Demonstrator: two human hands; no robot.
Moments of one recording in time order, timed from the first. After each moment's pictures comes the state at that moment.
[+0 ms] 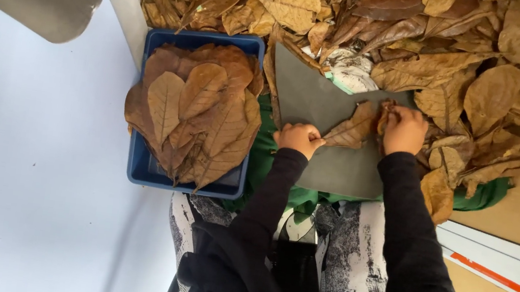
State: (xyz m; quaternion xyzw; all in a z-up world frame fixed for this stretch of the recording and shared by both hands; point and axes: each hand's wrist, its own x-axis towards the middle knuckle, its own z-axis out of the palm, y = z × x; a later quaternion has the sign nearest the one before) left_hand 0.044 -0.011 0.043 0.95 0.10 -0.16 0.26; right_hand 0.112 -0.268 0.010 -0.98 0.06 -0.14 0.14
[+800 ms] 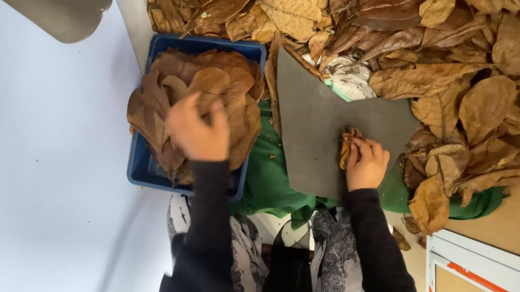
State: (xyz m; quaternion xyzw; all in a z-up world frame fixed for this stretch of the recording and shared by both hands) left_hand 0.002 0.141 0.177 0.86 0.17 0.45 0.18; right_hand 0.026 -0.198 0.044 -0.93 -0.08 -0.30 0.21
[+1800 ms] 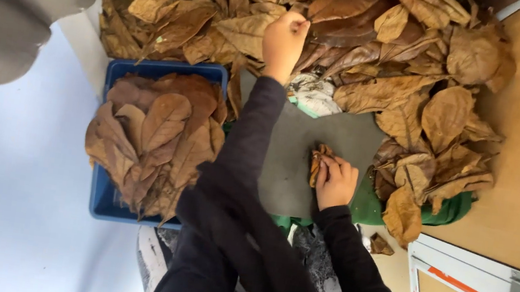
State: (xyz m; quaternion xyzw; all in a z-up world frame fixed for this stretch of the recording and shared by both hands) left_hand 0.291 -0.010 0.134 0.85 0.02 0.29 0.44; right_hand 0.022 -0.186 0.060 -0.92 -0.03 -0.29 0.25
